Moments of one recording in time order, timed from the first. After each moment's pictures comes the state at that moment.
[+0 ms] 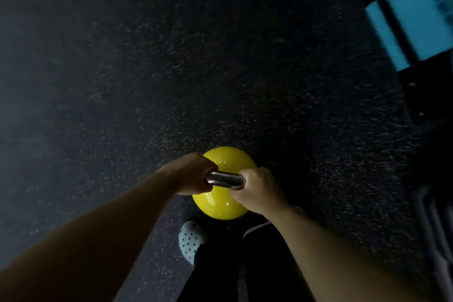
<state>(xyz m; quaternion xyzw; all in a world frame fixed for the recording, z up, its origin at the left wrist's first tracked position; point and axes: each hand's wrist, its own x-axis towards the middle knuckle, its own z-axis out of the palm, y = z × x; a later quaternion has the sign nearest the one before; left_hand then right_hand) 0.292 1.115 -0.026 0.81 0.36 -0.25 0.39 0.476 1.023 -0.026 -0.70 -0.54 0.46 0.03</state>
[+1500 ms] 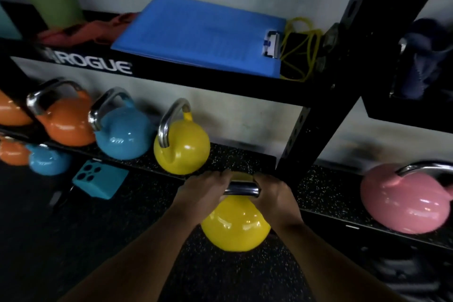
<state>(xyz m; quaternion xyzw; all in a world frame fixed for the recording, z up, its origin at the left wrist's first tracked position) 1.010 1.436 0.274 0.99 -0.12 0.05 -0.02 1.046 1.249 0.251 -0.94 -0.20 -0.02 0.29</state>
